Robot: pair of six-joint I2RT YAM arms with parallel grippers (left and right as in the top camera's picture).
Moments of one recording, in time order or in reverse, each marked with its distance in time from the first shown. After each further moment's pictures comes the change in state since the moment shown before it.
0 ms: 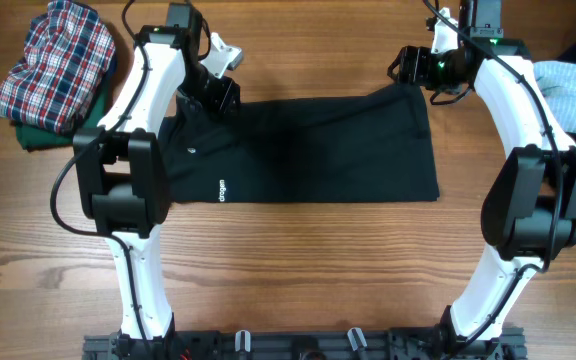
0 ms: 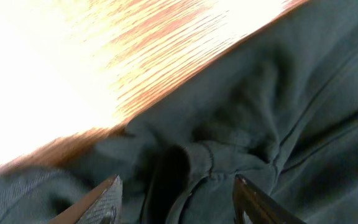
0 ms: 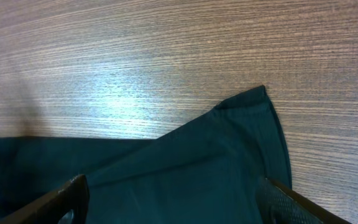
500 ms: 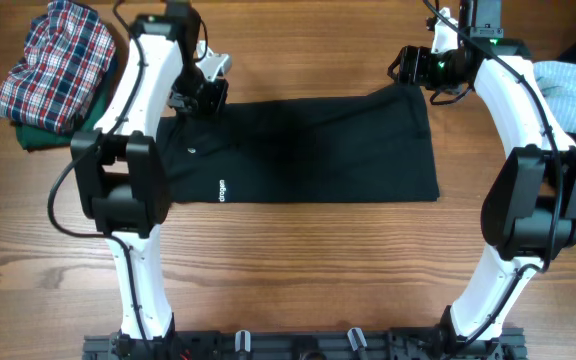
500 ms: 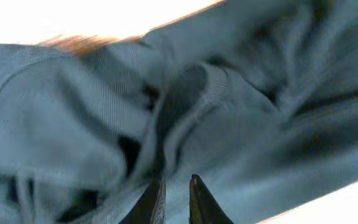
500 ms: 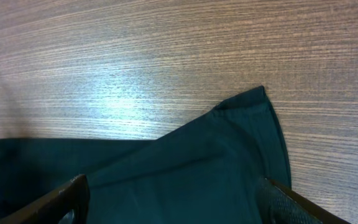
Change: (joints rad) left arm 0.000 0.000 0.060 -0.212 -0.094 -0.177; right arm 0.000 0.000 0.000 0.001 0.002 0.003
